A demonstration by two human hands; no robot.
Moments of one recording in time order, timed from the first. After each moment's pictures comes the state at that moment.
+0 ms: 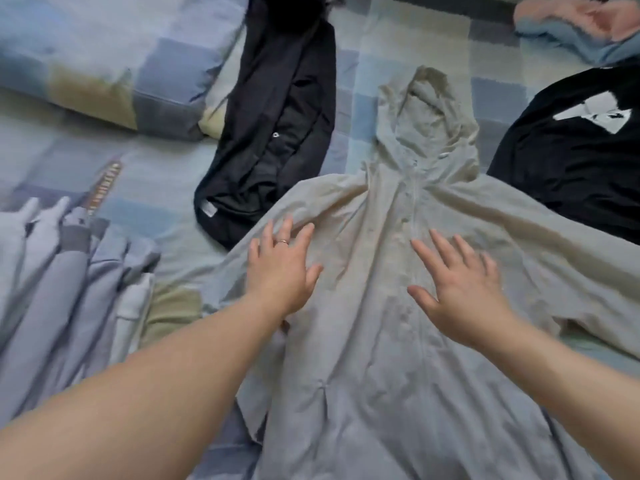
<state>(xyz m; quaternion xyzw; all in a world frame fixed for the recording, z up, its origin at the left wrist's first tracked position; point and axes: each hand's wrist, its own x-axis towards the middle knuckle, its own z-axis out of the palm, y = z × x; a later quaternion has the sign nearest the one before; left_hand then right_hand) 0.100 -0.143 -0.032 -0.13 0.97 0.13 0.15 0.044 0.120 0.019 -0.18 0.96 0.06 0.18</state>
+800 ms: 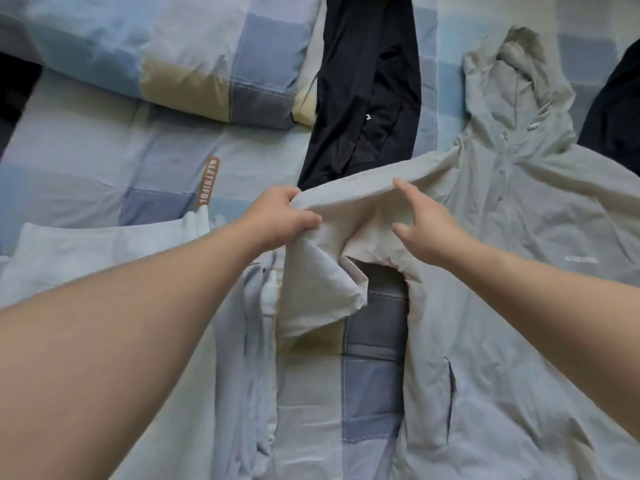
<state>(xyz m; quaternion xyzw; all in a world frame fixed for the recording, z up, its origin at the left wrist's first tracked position) 0.102 -0.397 0.019 -0.22 0.81 0.50 0.22 0.046 -0.152 0.021 -0.08 0.94 -0.20 0.28</state>
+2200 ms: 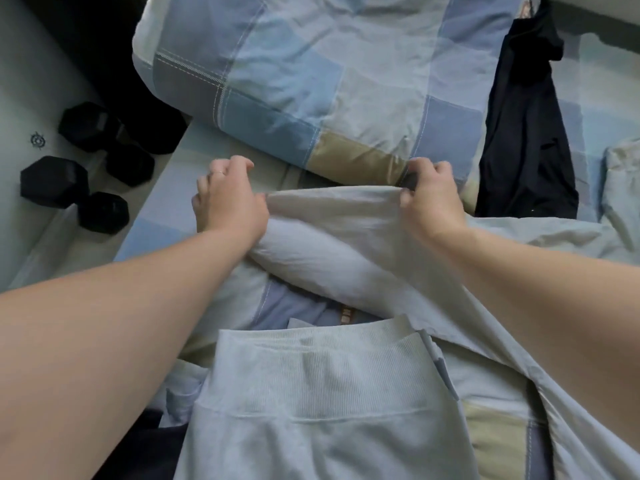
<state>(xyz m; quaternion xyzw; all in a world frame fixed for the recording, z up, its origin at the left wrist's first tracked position) 0.070 -0.747 -0.039 -0.33 0.91 0.24 -0.02 -0.040 -0.509 -0.024 -0.08 0.97 -0.23 0.08</state>
